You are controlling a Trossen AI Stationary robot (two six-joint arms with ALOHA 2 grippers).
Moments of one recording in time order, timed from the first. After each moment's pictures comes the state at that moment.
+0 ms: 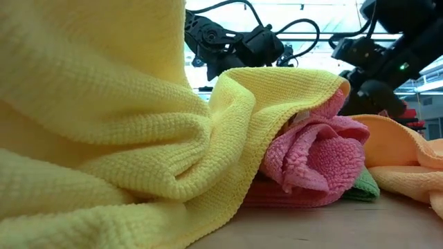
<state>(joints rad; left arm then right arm) 0.14 2.24 1.65 -0.19 0.14 0.46 0.30 1.20 0.42 -0.09 0.72 0.11</state>
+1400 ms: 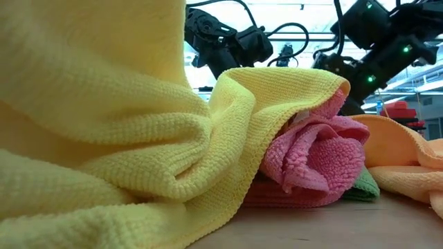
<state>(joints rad) 0.19 2.17 1.65 -0.42 -0.01 0.75 0.11 1.24 0.43 0.05 0.66 -0.04</state>
